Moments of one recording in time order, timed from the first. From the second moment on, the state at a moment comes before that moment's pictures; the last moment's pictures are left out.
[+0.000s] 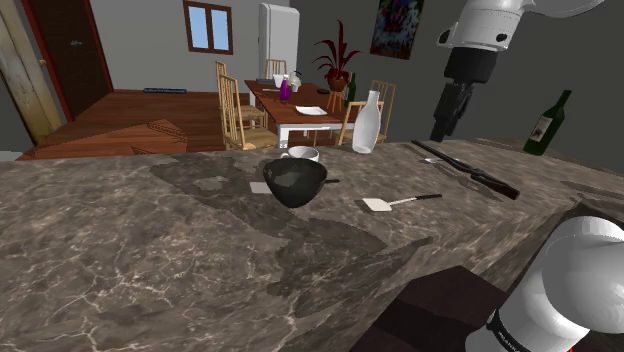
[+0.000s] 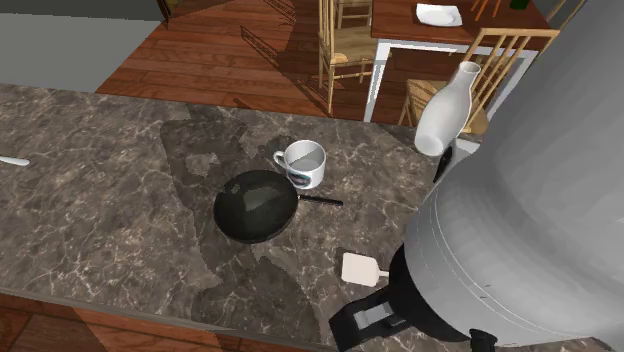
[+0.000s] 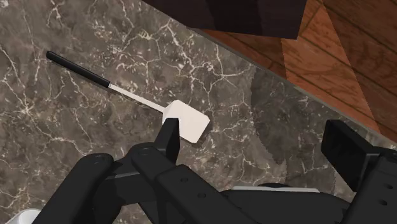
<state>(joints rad) 0.00 -0.80 0.03 -2.26 0.10 1.46 -0.09</state>
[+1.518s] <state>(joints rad) -0.01 -0.11 0.00 -2.00 0.09 1.93 -0.19</state>
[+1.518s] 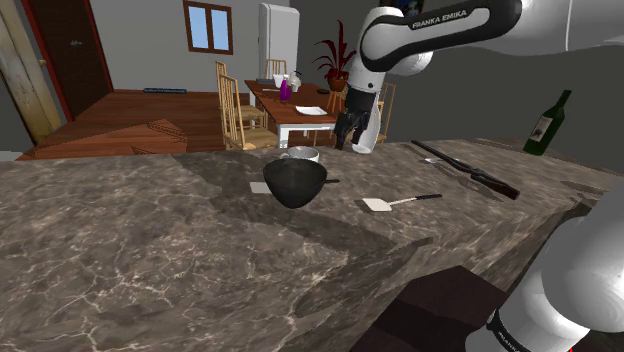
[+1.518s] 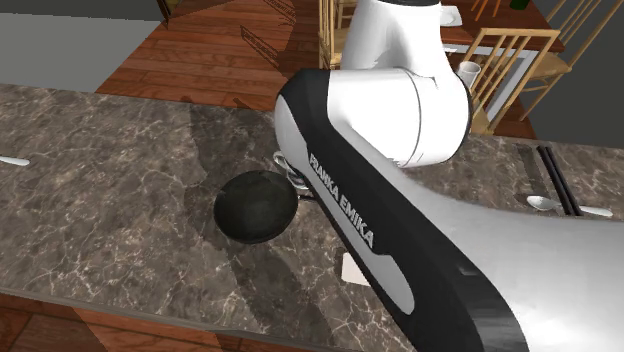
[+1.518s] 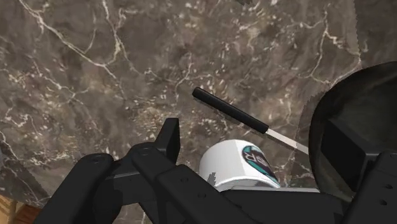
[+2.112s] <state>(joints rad) -0.02 0.23 -0.01 -1.68 0.10 1.99 -0.22</state>
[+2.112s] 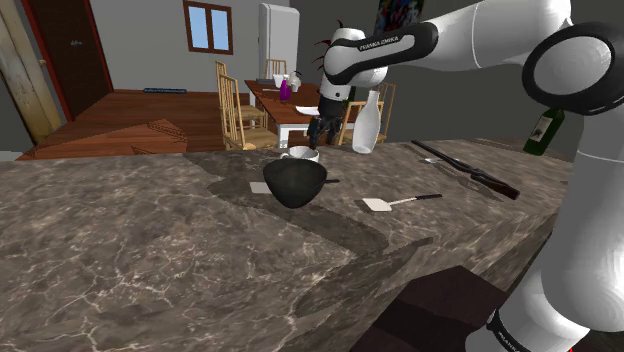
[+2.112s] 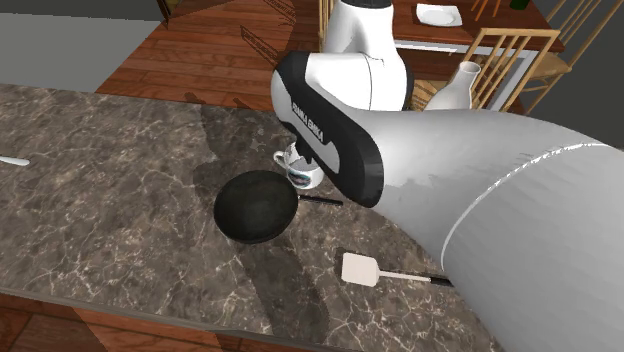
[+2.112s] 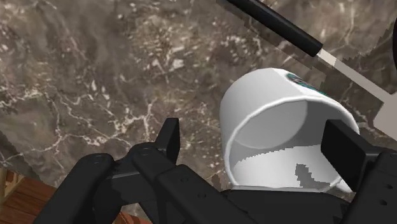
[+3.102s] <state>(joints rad) -0.02 0.39 -0.01 -1.59 0.11 2.06 -0.23</state>
